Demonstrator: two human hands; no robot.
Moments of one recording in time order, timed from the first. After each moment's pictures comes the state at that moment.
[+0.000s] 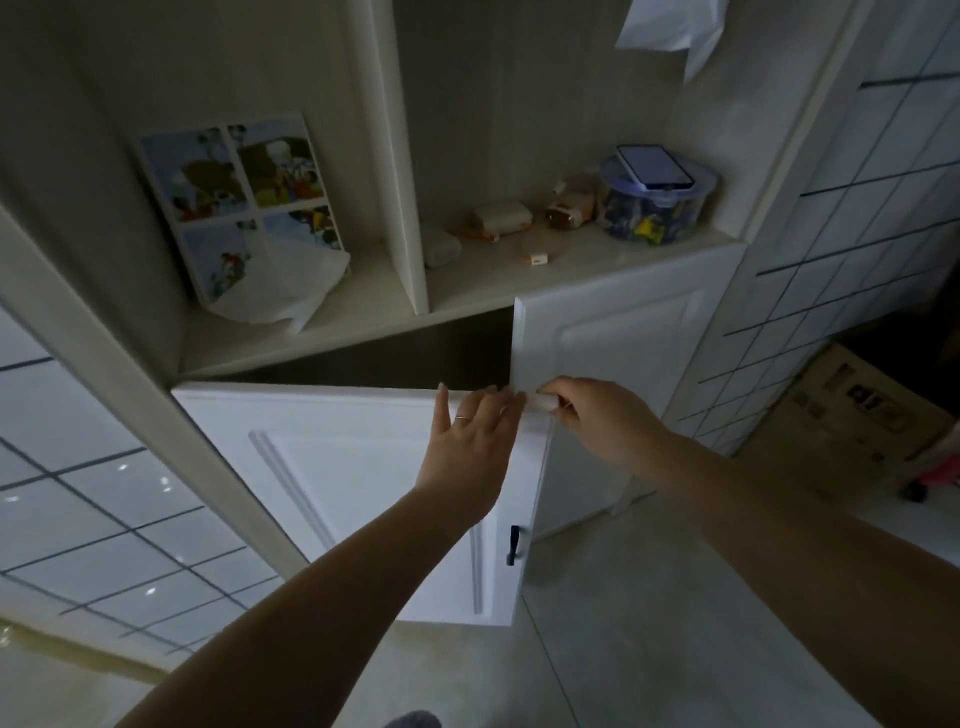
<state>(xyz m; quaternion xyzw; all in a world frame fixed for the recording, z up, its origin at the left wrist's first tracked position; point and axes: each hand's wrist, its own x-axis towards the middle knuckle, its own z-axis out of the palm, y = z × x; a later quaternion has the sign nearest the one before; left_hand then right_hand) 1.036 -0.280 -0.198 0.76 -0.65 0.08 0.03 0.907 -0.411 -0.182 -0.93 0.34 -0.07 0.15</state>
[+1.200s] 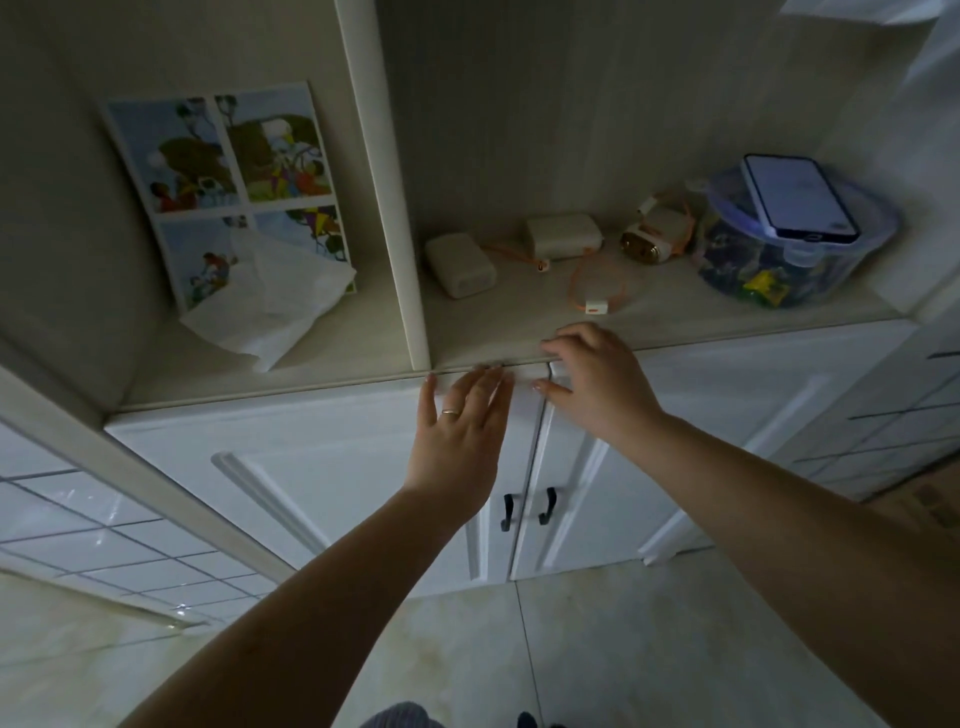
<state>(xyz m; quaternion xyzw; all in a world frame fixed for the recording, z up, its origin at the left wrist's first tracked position) 1.101 -0.408 -0.216 0.83 -0.53 0.15 -0.02 1.015 -0.573 -0.184 -0.96 0.23 -0.15 0.10</state>
